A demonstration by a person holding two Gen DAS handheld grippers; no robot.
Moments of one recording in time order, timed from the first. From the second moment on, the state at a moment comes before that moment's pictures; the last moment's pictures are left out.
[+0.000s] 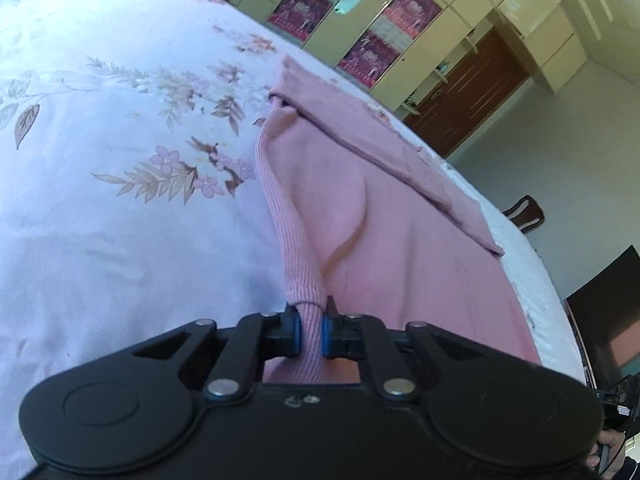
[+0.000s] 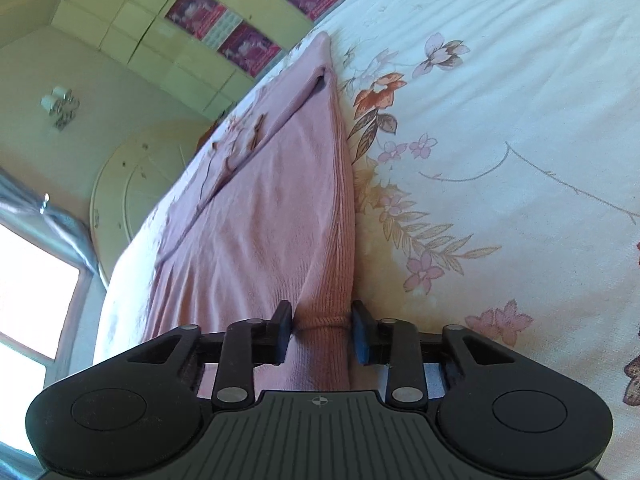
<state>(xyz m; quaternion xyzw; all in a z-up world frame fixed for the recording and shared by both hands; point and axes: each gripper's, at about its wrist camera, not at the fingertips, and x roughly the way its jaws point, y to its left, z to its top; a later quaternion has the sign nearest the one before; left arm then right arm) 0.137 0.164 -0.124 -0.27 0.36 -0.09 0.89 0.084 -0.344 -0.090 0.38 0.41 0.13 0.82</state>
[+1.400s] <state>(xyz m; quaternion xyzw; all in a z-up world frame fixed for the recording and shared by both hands) 0.514 0.175 -0.106 -0.30 0.35 -0.09 0.88 0.460 -0.378 -0.079 0.49 0.36 0.05 0.79</state>
